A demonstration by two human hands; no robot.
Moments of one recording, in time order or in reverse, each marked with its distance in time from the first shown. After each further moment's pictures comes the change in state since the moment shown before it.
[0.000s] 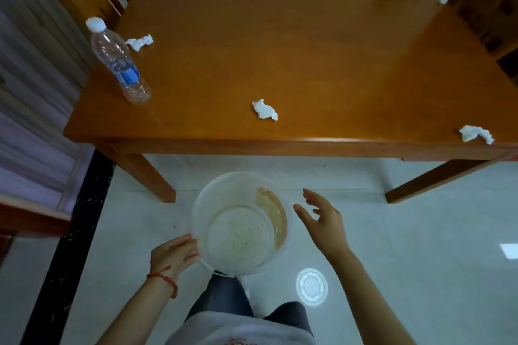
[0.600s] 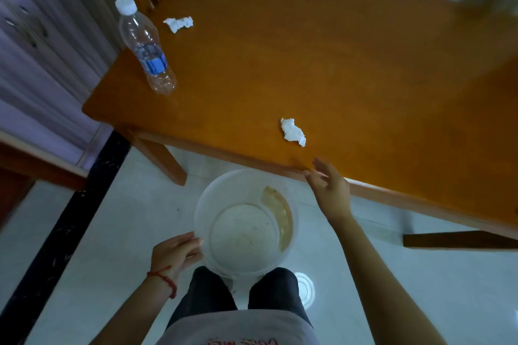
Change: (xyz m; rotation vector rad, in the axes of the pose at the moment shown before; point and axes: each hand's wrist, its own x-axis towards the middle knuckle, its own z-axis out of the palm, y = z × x) left_hand 0.026 0.014 0.040 -0.166 0.210 0.036; right_hand 0.173 -0.041 0.009 -0.060 -0.109 -0.157
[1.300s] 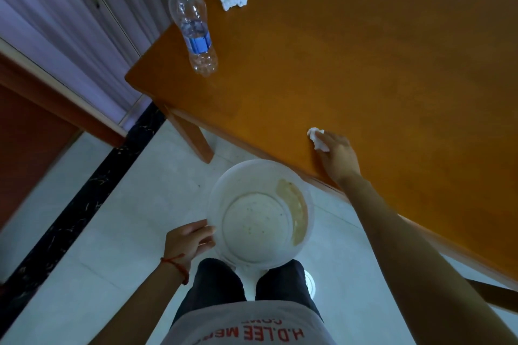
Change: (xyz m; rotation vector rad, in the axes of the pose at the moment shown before) left_hand -0.002 -0.008 0.017 -0.130 0.072 -0.001; right_hand 0.120 -0.009 0.039 -0.481 -0.287 -0.405
